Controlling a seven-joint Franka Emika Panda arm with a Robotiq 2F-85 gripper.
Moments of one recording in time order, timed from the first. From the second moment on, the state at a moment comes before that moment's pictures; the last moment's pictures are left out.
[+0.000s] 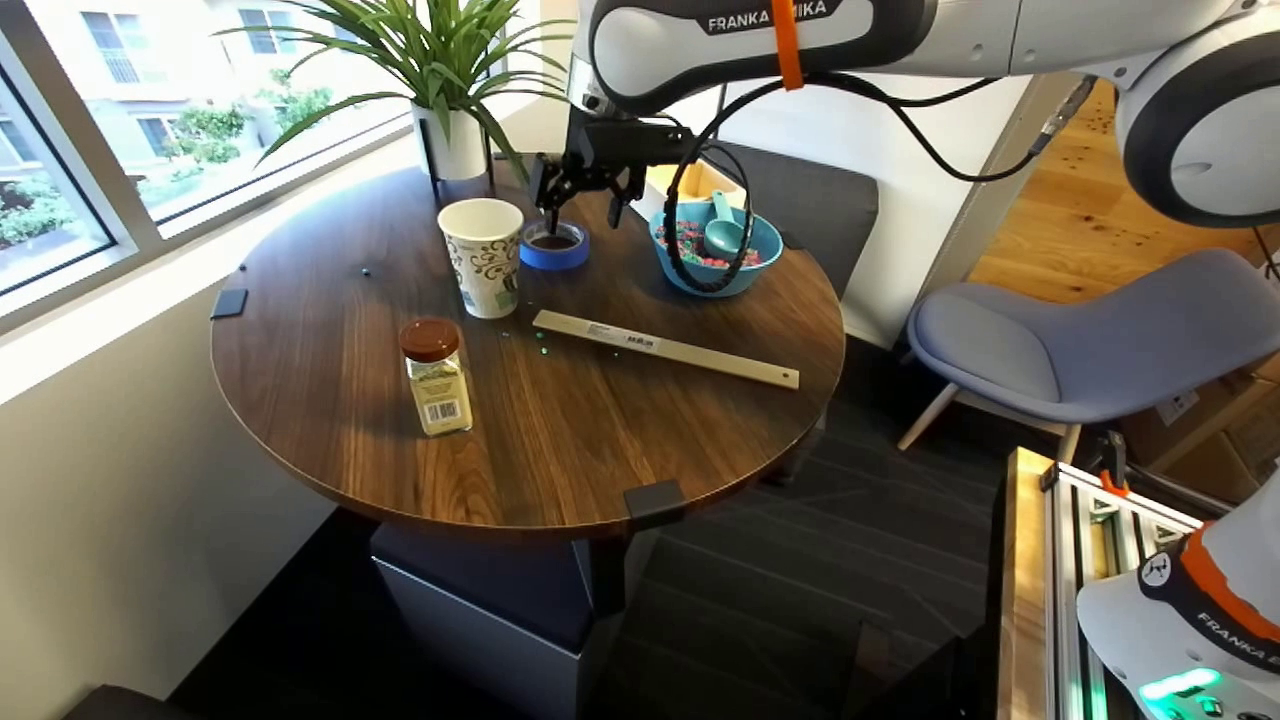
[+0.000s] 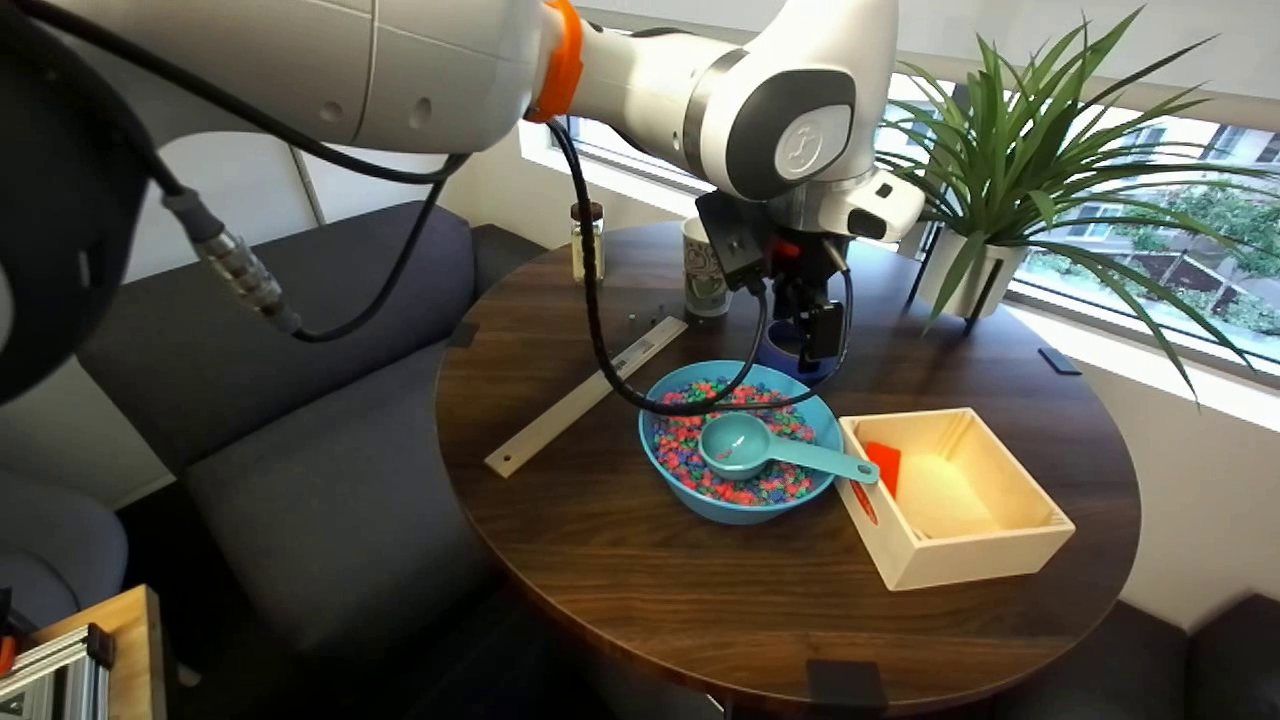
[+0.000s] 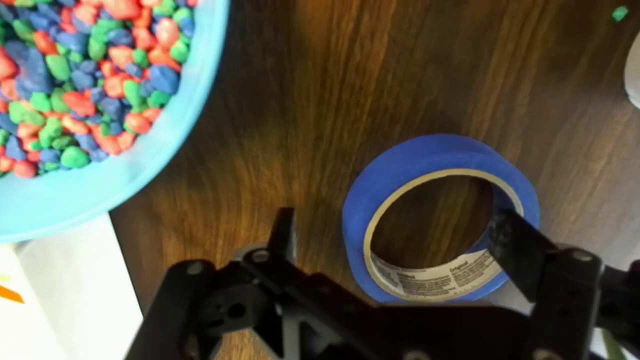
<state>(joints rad) 0.03 0.73 -0.07 -1.12 0.02 2.02 0.49</state>
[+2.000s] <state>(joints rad) 0.03 0.53 -0.22 -1.15 -0.03 1.94 0.76</state>
